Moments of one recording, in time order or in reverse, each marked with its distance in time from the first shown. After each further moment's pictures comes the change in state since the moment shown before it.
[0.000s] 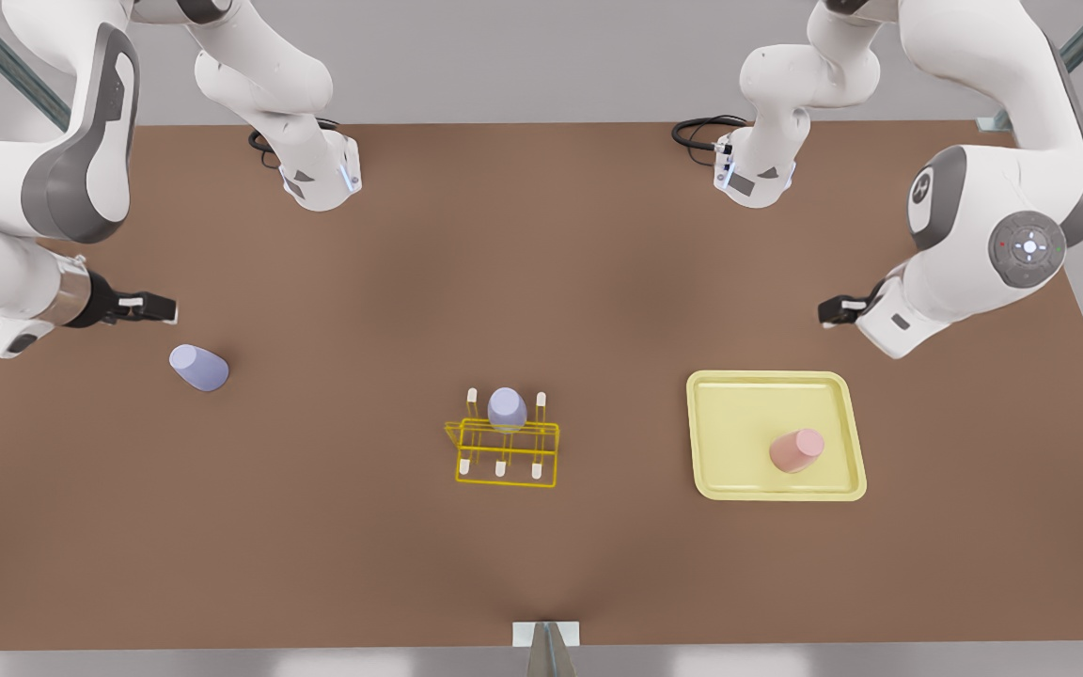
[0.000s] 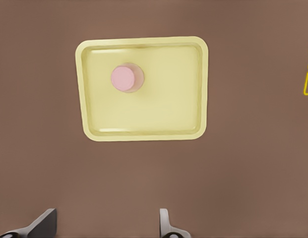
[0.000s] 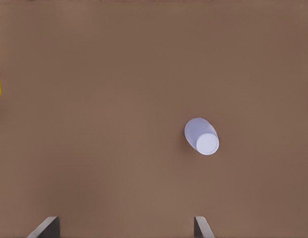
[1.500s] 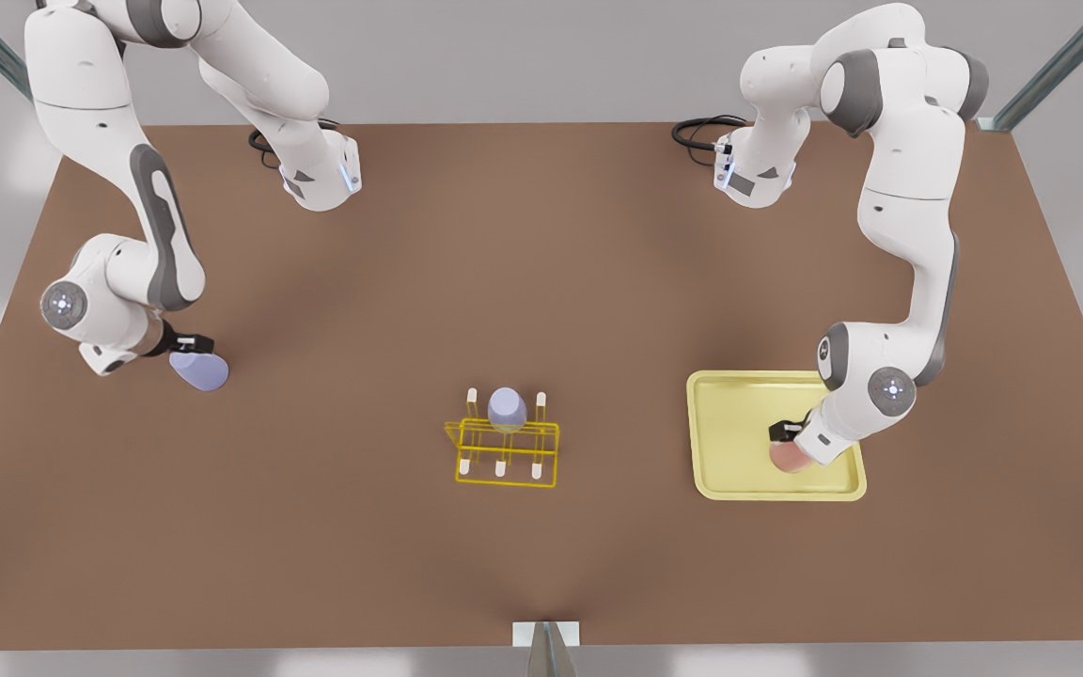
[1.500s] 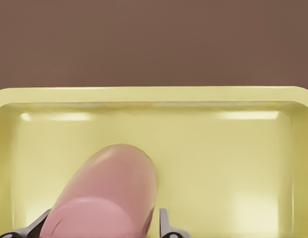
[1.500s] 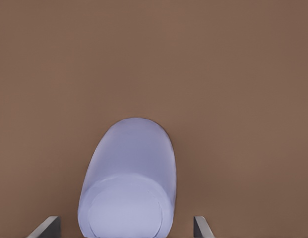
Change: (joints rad) left arm 0.078 0.450 0.009 -0.307 0.006 0.966 0.051; right arm -0.259 0.092 -0.003 -0.780 -0.126 0.940 -0.107
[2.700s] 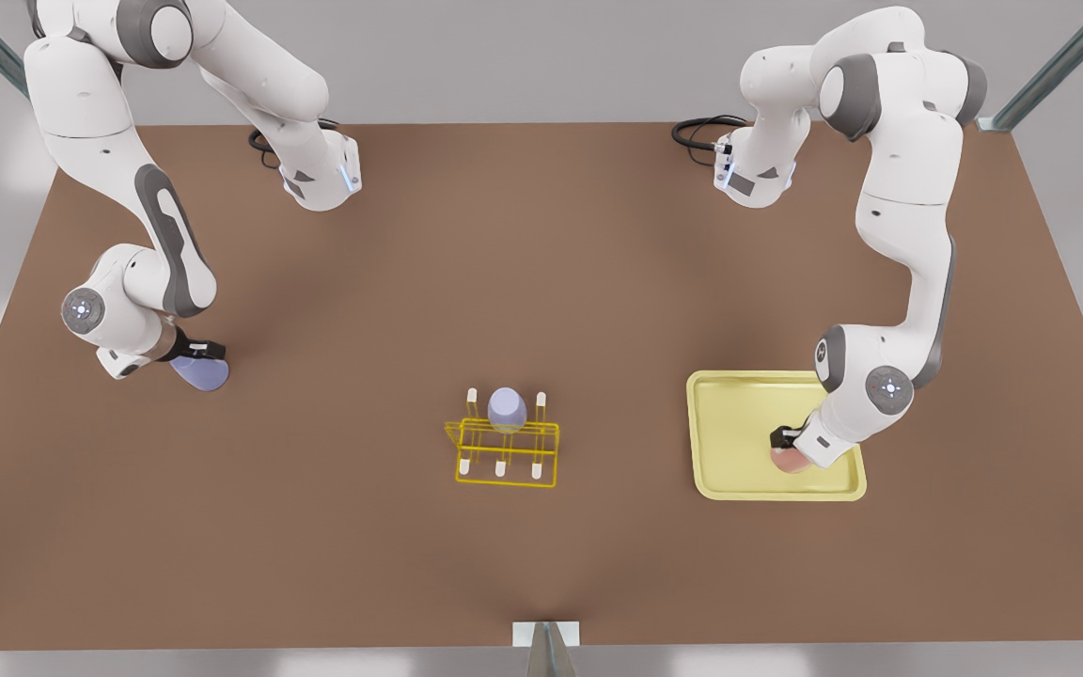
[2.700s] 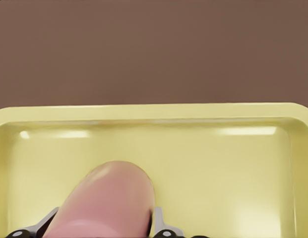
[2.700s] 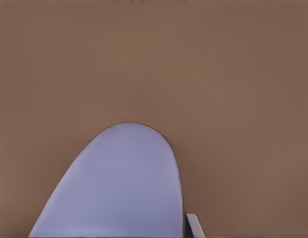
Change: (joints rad) left arm -0.001 0.018 0.000 0.006 0.005 0.072 0.004; right arm -0.023 0.088 0.003 -0.022 0.001 0.126 -0.009
